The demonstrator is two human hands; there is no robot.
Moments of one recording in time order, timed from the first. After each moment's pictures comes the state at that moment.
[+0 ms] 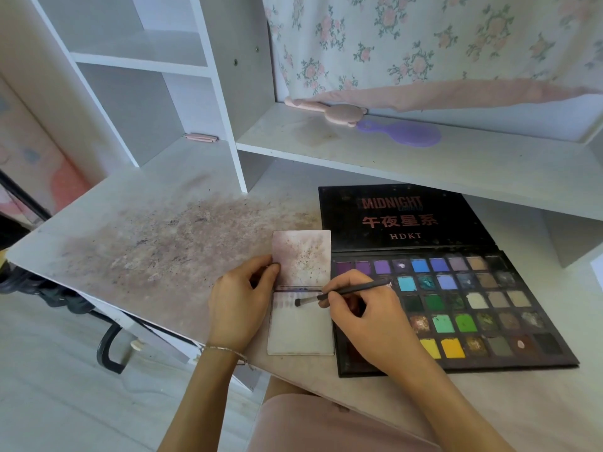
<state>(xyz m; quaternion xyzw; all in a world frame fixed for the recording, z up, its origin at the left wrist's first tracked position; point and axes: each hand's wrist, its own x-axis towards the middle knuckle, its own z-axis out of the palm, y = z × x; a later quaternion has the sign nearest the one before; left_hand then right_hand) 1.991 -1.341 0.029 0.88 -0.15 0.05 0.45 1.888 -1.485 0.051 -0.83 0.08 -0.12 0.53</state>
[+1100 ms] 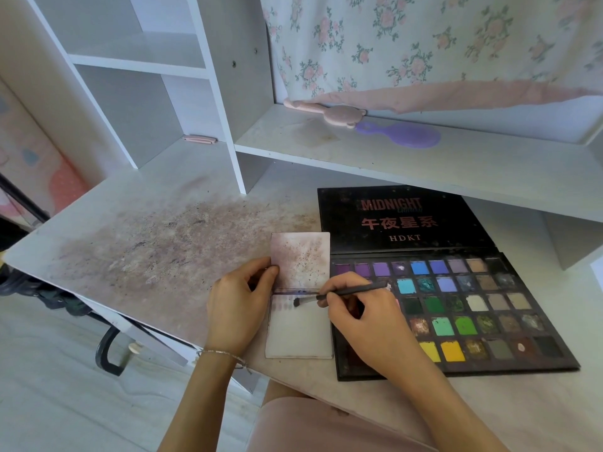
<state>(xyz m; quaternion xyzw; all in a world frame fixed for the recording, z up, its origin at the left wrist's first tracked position) 1.989 -1.342 0.032 0.88 -0.15 0.04 0.45 1.889 -1.486 0.051 -0.84 0.08 -0.12 0.53</state>
